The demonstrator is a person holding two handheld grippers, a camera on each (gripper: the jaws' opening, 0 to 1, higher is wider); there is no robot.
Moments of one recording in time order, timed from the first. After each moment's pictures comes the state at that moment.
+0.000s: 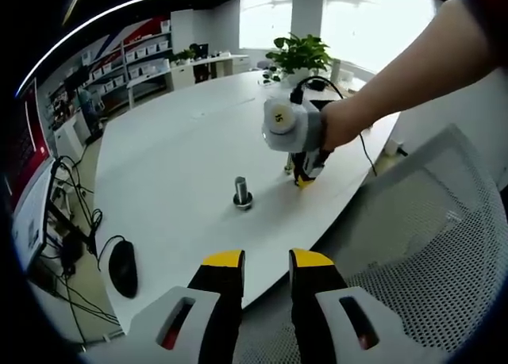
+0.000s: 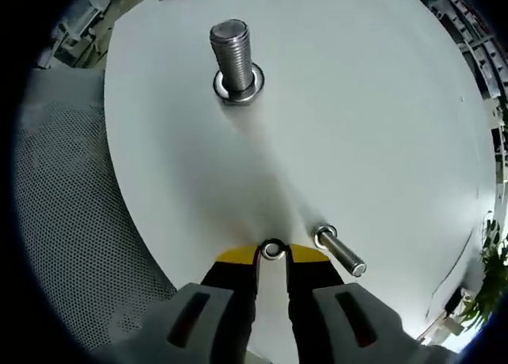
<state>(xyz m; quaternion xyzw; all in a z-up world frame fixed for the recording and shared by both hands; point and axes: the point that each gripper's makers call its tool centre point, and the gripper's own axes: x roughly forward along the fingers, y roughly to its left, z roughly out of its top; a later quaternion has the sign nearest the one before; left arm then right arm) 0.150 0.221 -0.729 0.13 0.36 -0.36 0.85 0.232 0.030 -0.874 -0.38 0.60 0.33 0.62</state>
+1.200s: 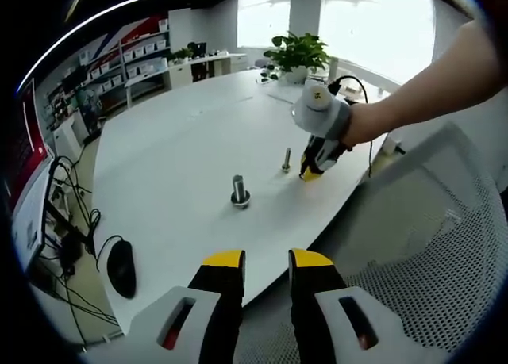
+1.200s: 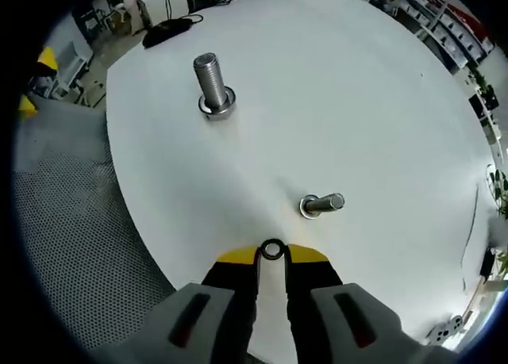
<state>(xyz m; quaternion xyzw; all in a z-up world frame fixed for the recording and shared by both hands) 0.148 0.220 -0.730 0.13 0.36 -0.37 0.85 0.227 0.013 -0.857 -0.26 0.55 0.30 0.74</state>
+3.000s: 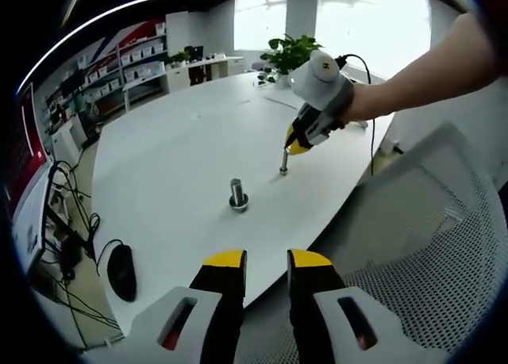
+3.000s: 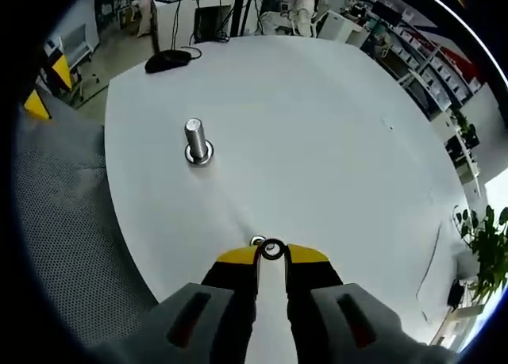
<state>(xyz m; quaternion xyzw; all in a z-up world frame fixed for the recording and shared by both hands) 0.147 0.218 -0.727 0.13 0.36 -0.37 0.85 0.271 0.016 -0.805 -0.32 0.44 0.31 0.78</state>
